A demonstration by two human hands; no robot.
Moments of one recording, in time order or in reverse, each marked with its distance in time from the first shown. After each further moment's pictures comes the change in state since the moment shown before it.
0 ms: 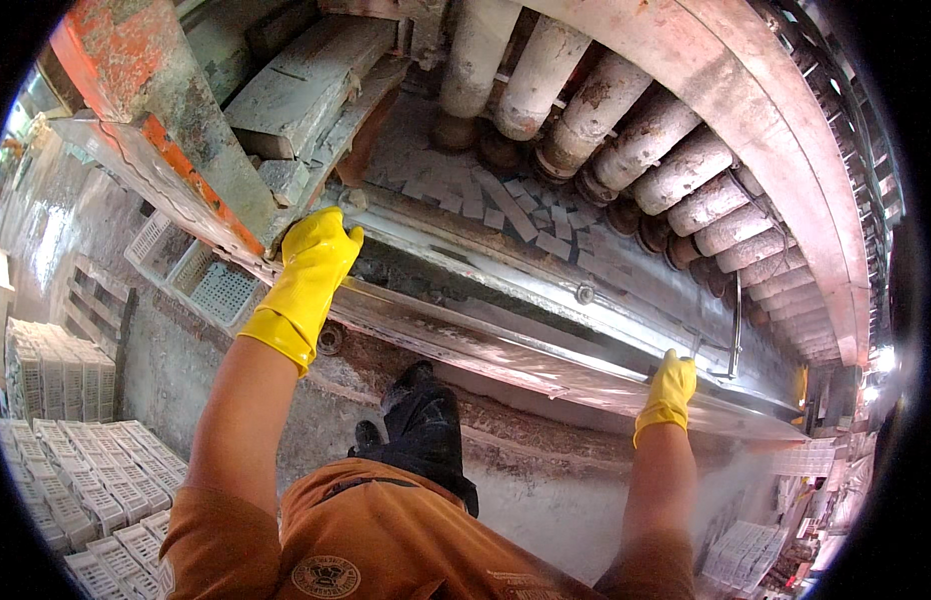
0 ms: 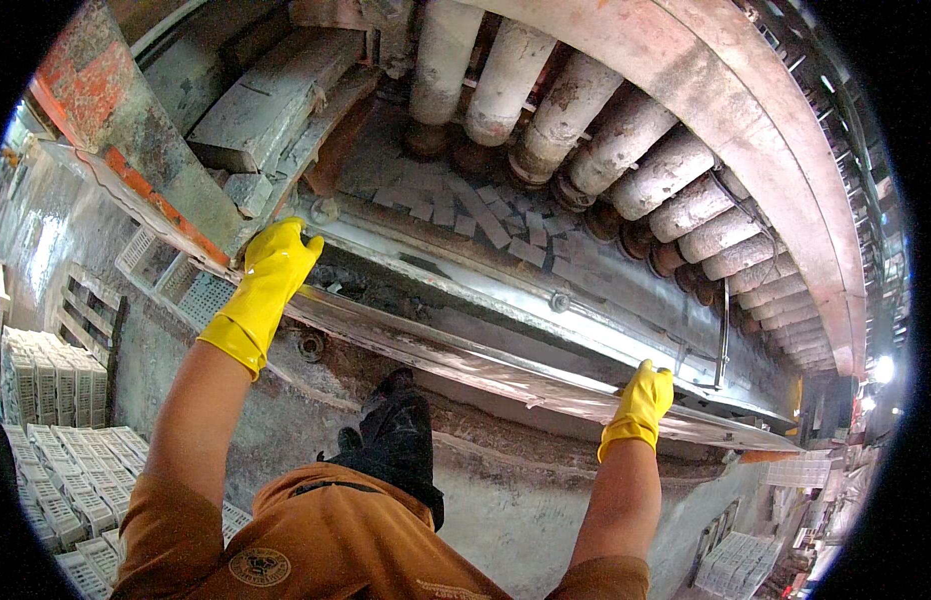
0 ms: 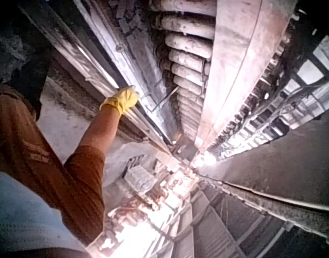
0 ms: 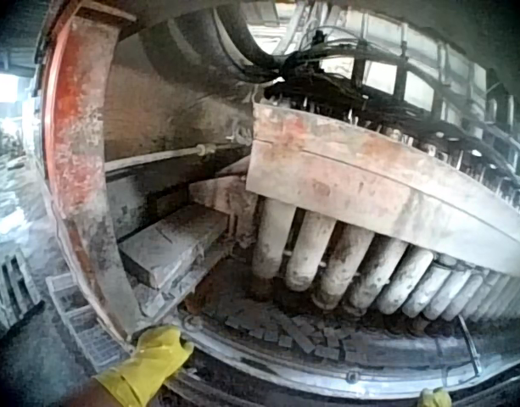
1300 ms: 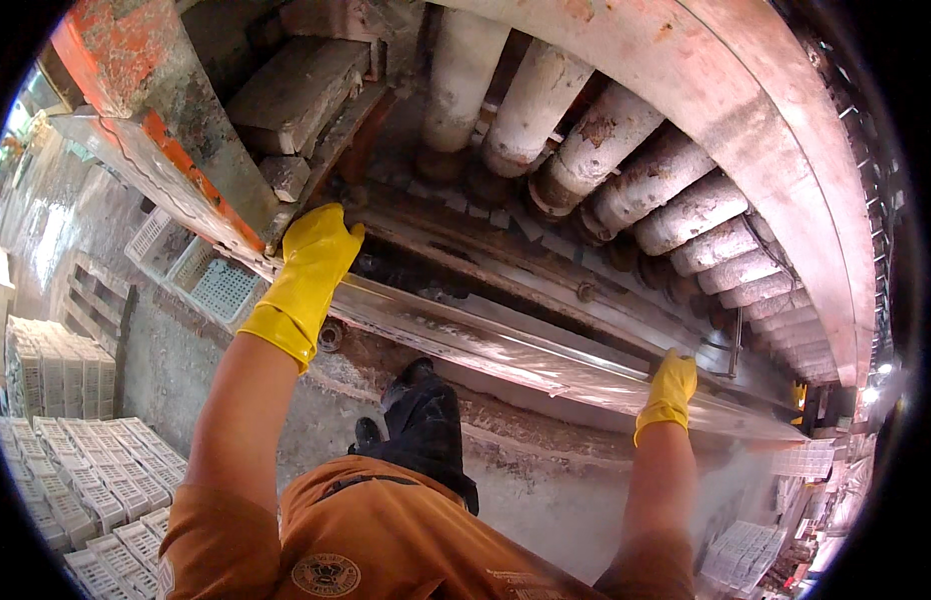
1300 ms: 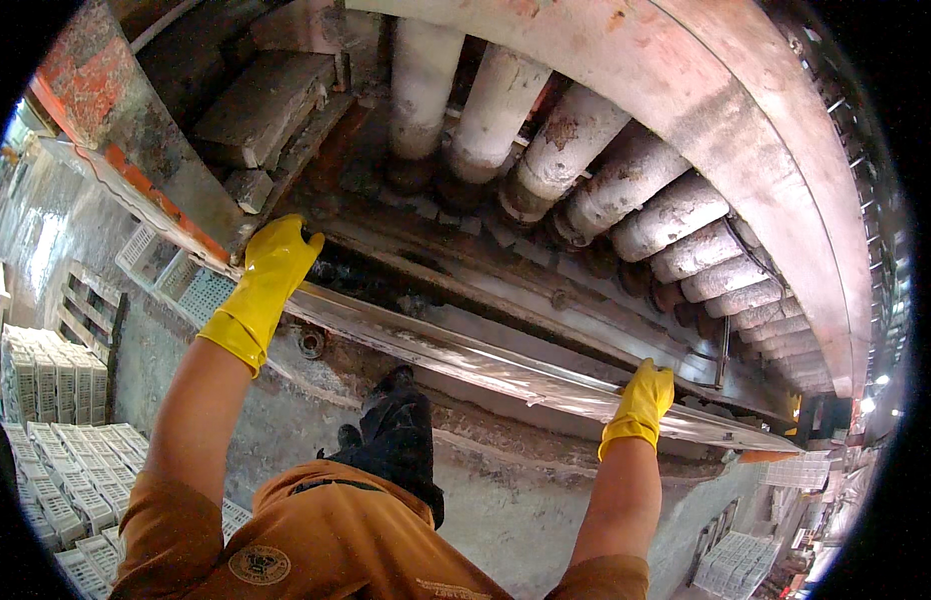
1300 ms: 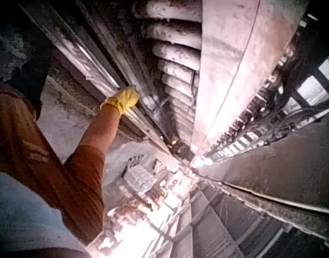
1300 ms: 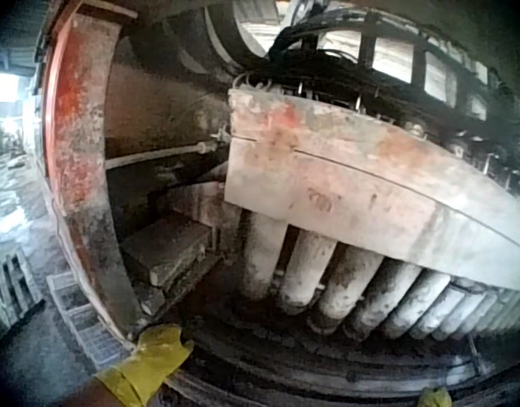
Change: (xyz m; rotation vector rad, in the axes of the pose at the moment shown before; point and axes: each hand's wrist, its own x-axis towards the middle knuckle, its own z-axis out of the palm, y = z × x) left_hand 0.040 0.010 -0.014 0.002 -0.057 -0.037; right_hand 0.033 -0.065 -0.009 0.023 -0.064 0.114
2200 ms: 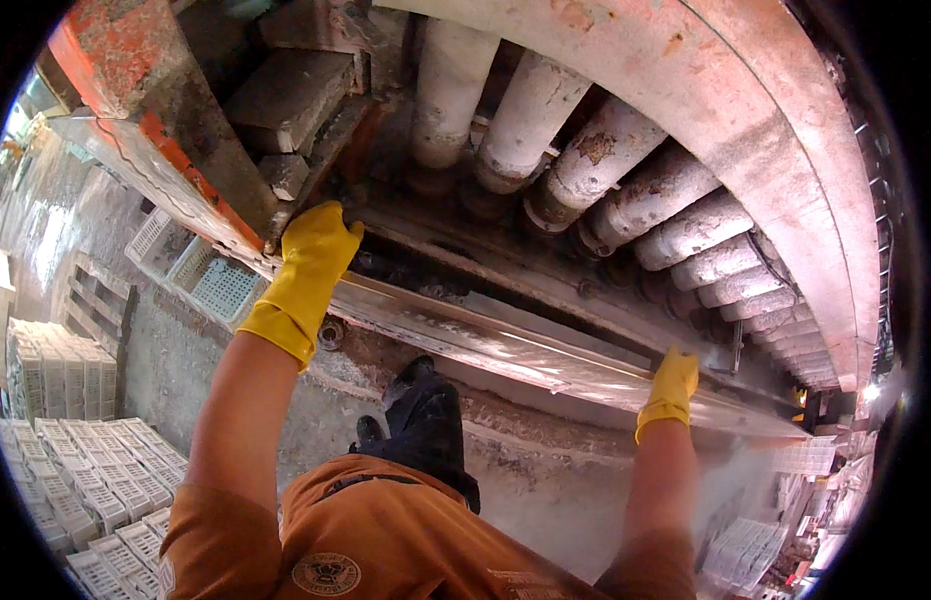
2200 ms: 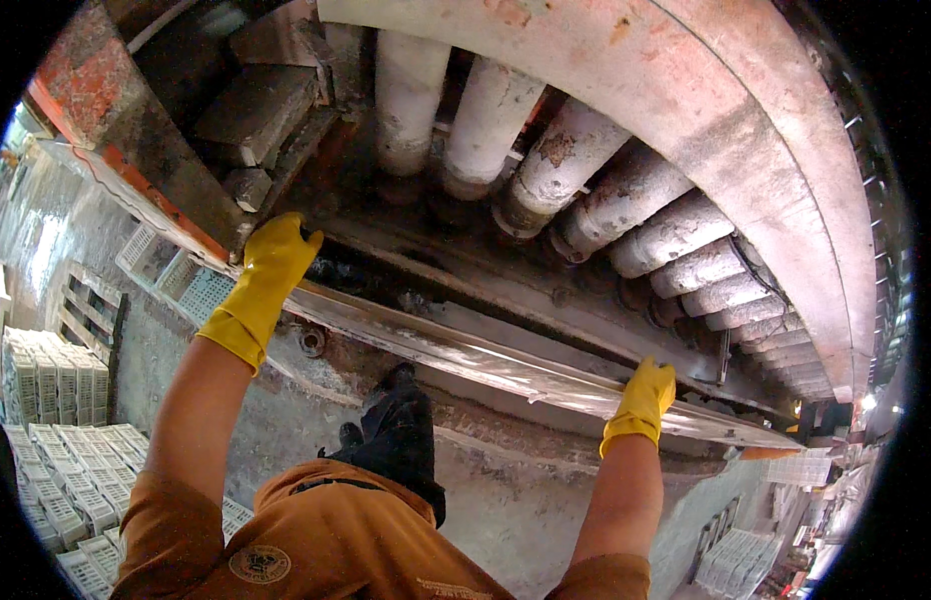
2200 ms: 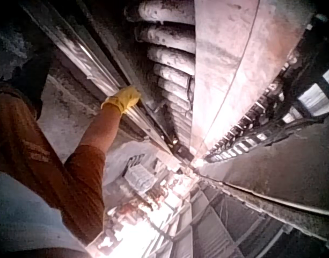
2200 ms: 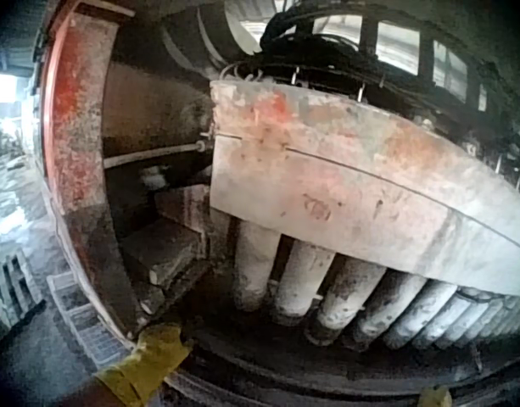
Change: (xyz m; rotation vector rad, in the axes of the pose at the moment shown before) left_hand 0.025 0.006 -0.002 0.013 -0.074 -0.038; right_hand 0.017 -0.017 0.007 -0.088 0.079 -0.059
